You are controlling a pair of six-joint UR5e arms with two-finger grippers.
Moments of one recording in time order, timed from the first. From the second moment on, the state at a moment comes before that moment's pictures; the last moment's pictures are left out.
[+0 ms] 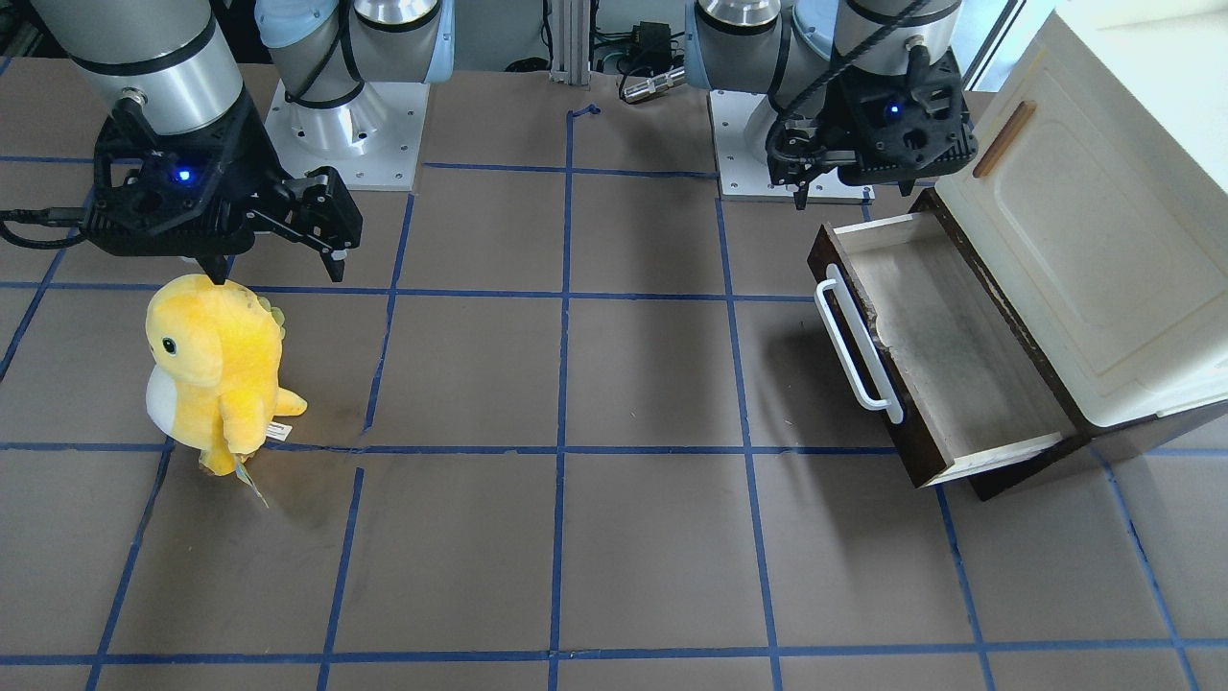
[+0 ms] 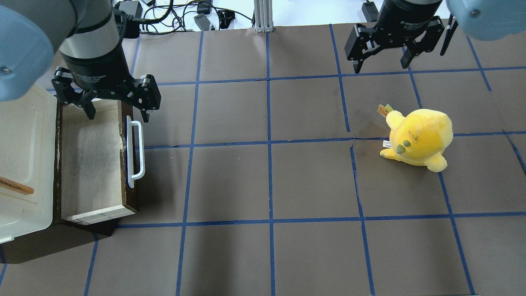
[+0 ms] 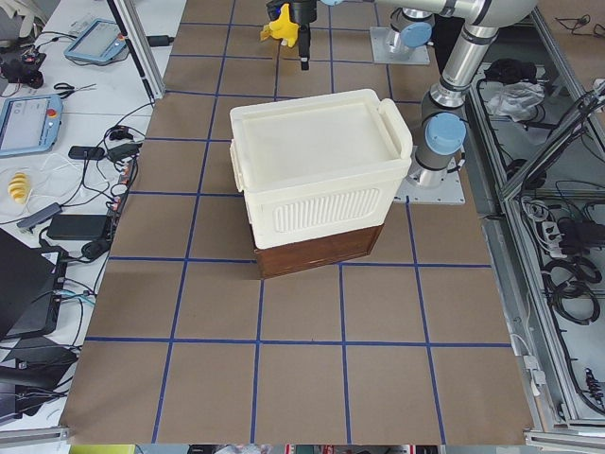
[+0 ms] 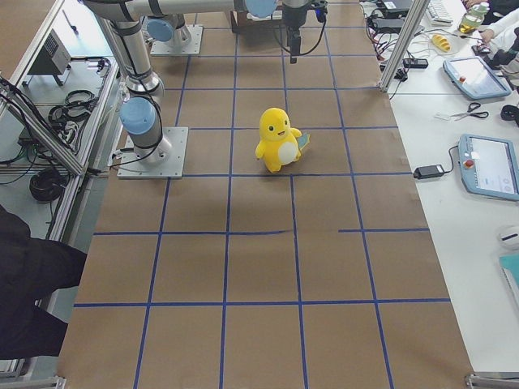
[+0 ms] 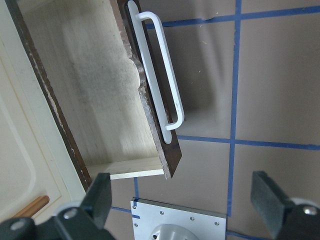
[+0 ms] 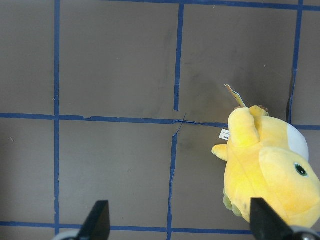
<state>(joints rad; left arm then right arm) -1.63 -1.55 -1.50 -1.75 1.74 -0.12 1.60 -1.48 1.44 -1.57 -1.58 -0.02</state>
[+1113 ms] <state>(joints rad) -1.64 -1.54 -1.53 -1.58 1.63 -0.06 1.60 -1.48 1.44 -1.57 -1.58 -0.02</state>
